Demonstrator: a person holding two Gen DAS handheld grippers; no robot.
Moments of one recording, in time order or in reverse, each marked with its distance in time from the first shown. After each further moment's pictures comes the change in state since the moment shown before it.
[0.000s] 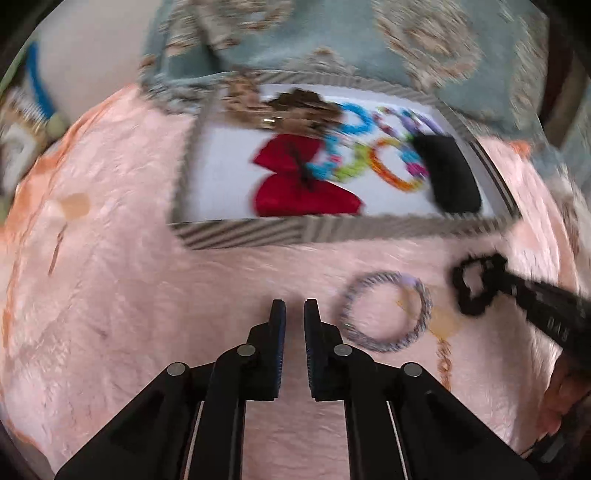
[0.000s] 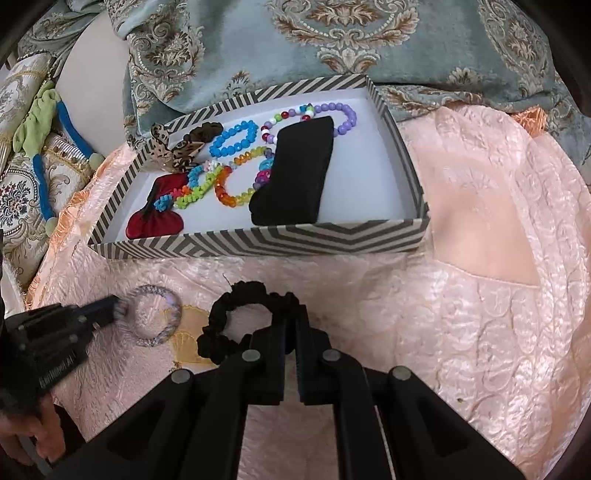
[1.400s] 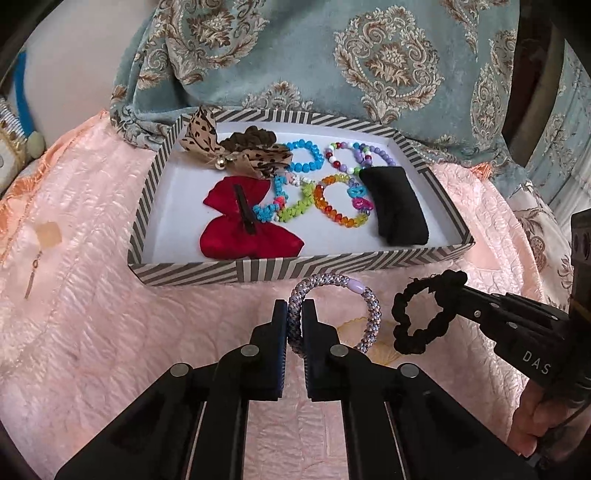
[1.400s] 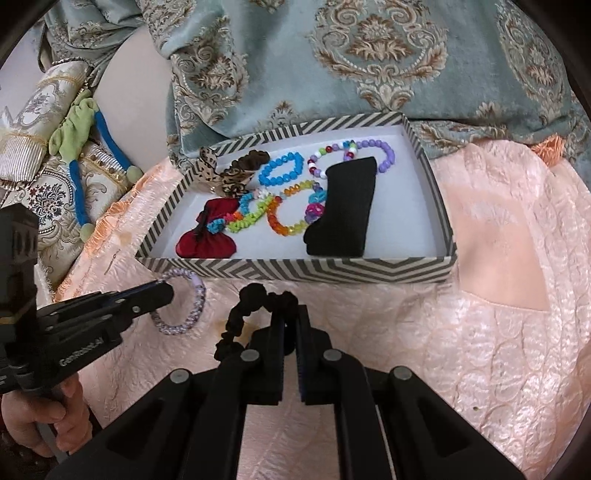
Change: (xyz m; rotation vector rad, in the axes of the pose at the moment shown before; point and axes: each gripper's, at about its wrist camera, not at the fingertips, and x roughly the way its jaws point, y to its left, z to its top) left arm -0.013 -0.026 0.006 0.056 -0.101 -0.127; right arm -0.026 0.019 0.002 -0.052 -0.098 0.118
